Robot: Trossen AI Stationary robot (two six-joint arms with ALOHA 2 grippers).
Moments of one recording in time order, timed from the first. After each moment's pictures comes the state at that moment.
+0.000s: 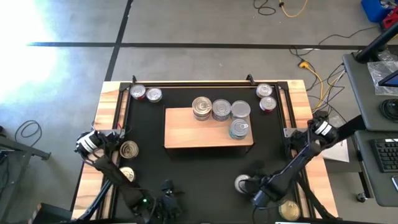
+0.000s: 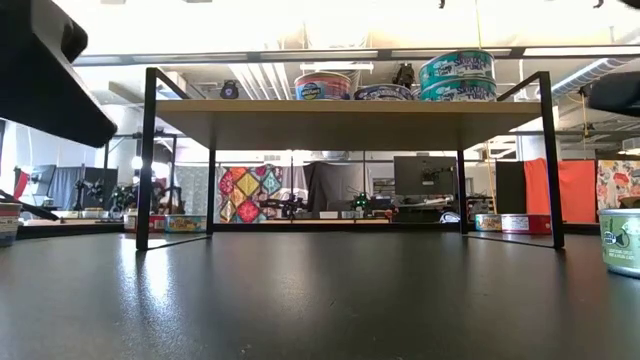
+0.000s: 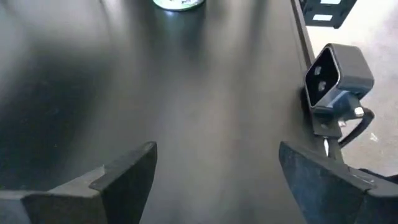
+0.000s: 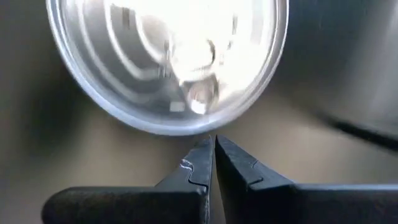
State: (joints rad) left arm -0.90 1.93 1.15 -0.14 -0.75 -0.79; right arm 0.82 1.80 1.09 -0.95 0.26 0.57
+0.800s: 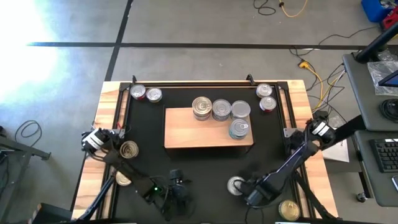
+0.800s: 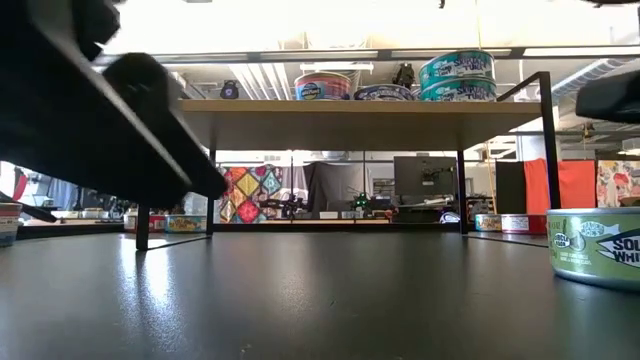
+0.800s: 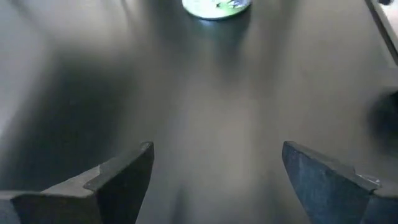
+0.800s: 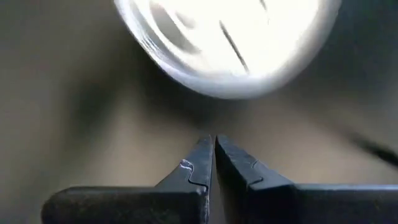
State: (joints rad) left arm -0.75 1.94 1.09 -0.05 -0.67 -0.60; right arm 0.77 1.82 1.14 -0.88 0.15 0.54
